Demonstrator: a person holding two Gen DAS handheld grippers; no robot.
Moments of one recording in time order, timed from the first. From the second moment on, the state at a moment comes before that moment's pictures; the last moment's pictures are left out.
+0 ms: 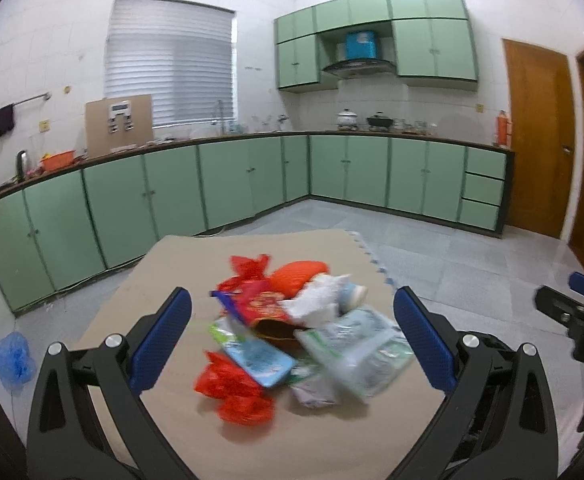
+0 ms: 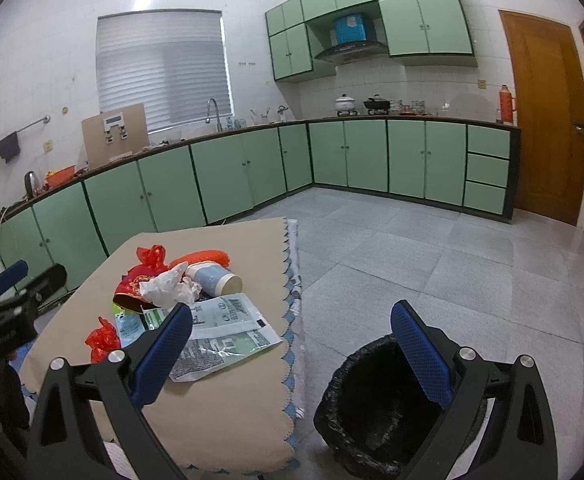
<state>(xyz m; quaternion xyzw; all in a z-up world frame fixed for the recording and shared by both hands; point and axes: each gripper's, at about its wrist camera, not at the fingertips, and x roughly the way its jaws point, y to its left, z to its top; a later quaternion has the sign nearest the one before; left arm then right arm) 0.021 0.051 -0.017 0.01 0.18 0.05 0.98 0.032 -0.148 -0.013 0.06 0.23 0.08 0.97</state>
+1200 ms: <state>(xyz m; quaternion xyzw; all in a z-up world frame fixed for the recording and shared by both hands) 0.085 0.174 -0.080 -0.02 0.22 0.15 0.96 0.185 0.028 -0.080 0.01 0.31 0.25 0.92</state>
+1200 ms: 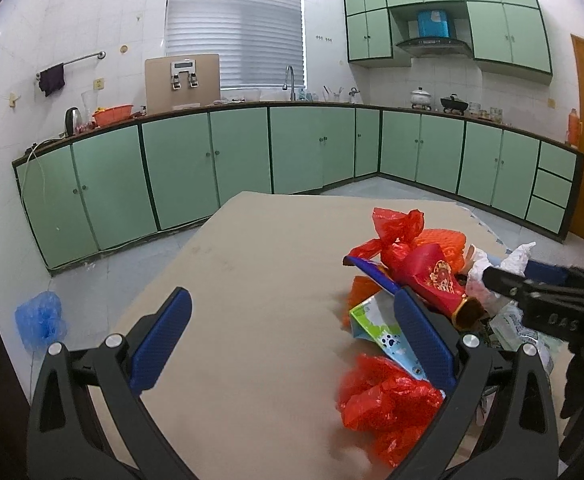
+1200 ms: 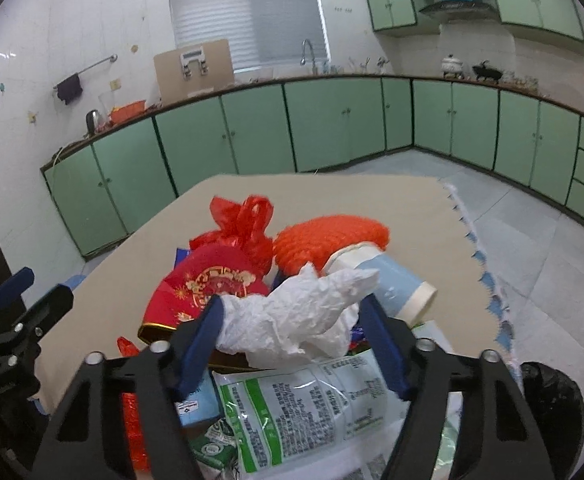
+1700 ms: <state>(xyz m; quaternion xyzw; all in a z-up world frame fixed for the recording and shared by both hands) 0.094 0.158 -0.085 -0.01 0.23 0.13 0.96 0.173 0.033 -0.071 0.02 0.29 0.33 0.90</state>
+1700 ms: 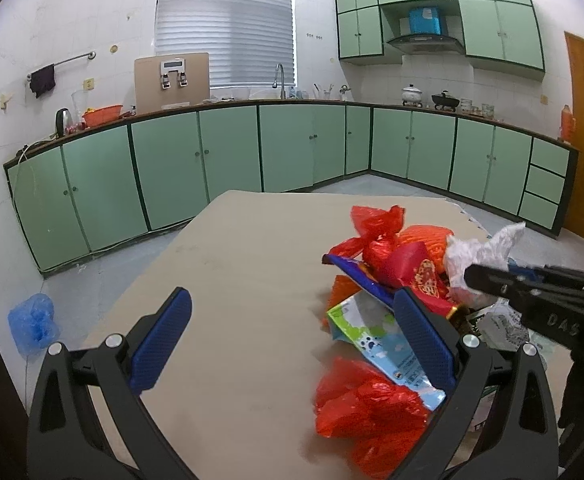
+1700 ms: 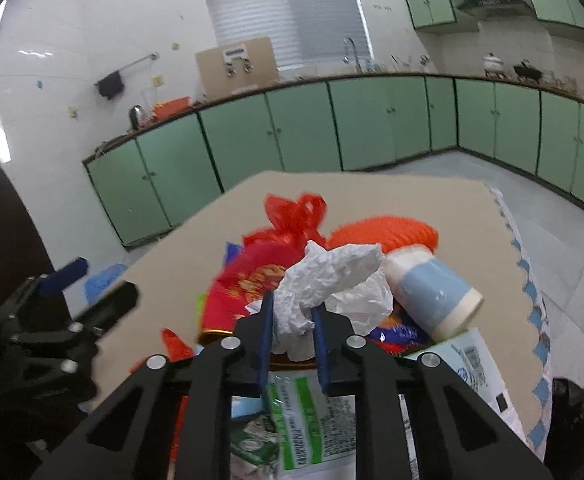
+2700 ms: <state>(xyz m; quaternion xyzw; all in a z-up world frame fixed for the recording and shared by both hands) 0.156 0.092 -0.104 -0.02 0.29 0.07 0.95 0.156 -0.040 -0.057 0.03 0.25 0.26 0.93</state>
